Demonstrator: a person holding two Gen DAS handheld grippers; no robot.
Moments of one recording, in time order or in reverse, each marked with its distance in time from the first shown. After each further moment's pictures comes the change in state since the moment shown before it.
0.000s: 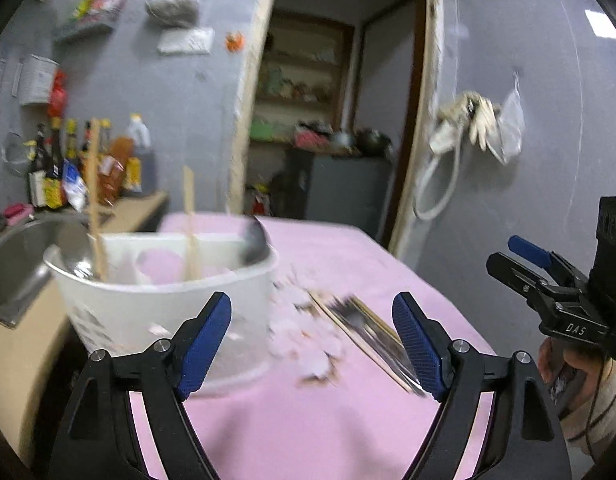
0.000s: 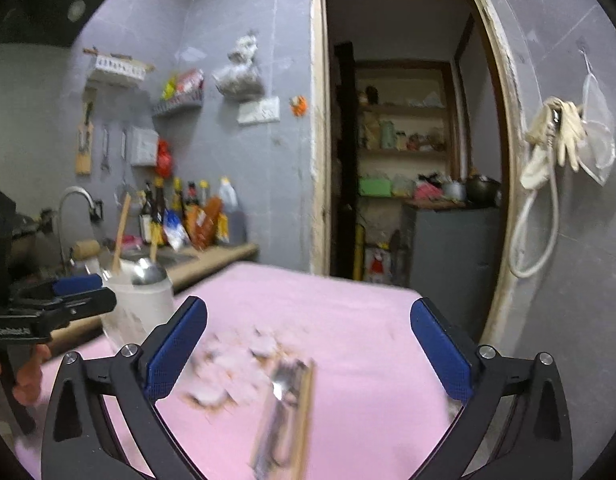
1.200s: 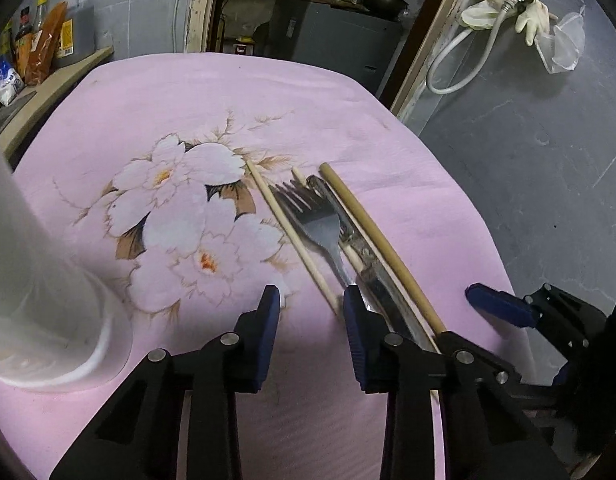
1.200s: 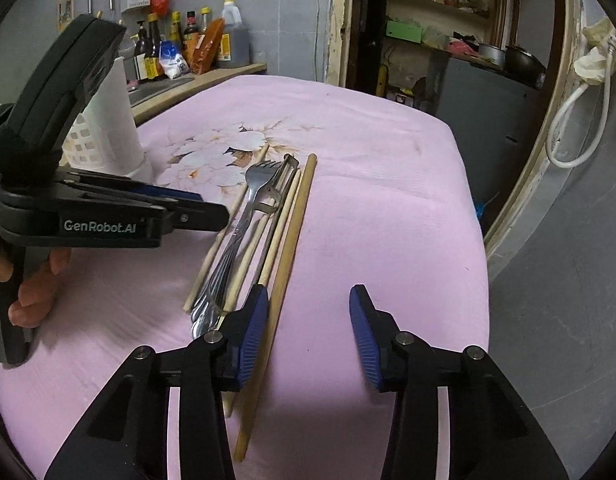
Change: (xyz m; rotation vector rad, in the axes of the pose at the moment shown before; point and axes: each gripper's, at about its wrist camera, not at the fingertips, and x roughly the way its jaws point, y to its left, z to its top) left arm 0.165 -0.023 -0.023 -0.116 0.529 -0.060; right arm 0.077 -0.007 -0.075 -0.096 0.584 0.072
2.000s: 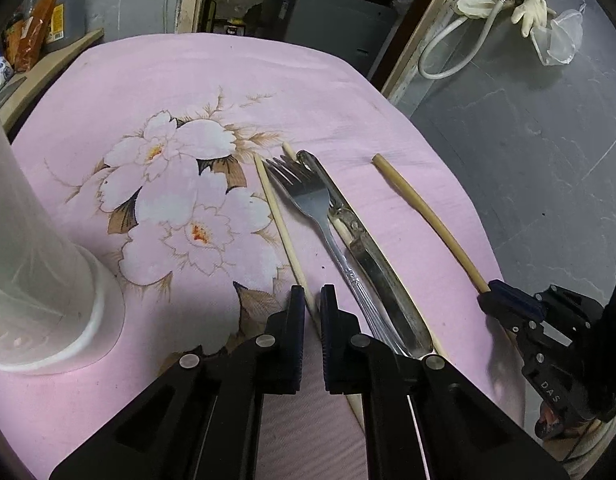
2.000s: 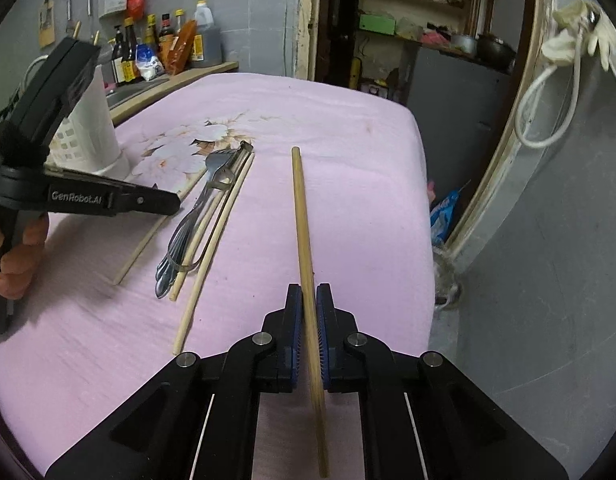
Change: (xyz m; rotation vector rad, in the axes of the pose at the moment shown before) left arm -0.007 -0.001 -0.004 -0.011 0.077 -0.048; right arm -0.024 -0.032 -0.019 0.076 0.023 -0.039
